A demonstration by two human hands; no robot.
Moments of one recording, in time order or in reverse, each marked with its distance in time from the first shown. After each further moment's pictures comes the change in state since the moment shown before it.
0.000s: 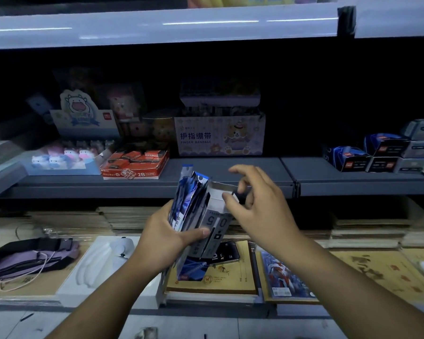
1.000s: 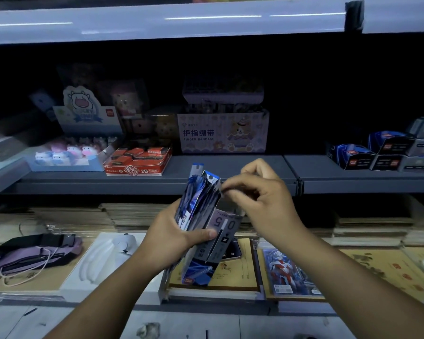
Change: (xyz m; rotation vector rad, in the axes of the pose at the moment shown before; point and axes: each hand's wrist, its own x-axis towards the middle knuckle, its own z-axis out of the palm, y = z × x) left_hand -0.002 0.001 -0.003 -0.006 -0.118 -0.006; right_hand 0.006 -0.006 -0.002 0.300 0.023 -0.036
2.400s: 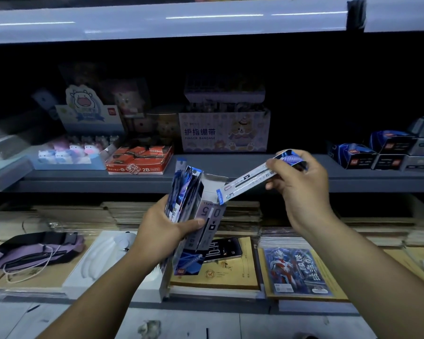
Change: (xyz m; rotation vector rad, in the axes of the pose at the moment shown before) left_hand 0.010 -0.014 -0.008 -0.050 0.144 -0.049; right_hand 0.014 0.005 -0.030 0.544 0.409 0.417
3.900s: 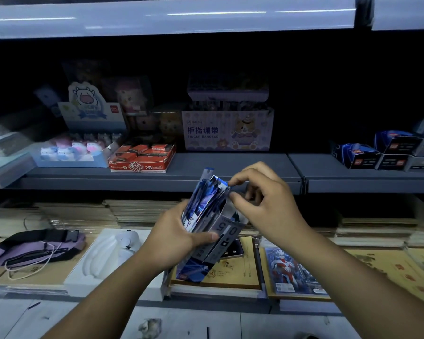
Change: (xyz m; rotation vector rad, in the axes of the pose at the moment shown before) left_hand -0.012 0.007 0.007 0.108 -0.177 0.074; right_hand -0.022 0.026 0.014 -0.689 -0.463 -0.464
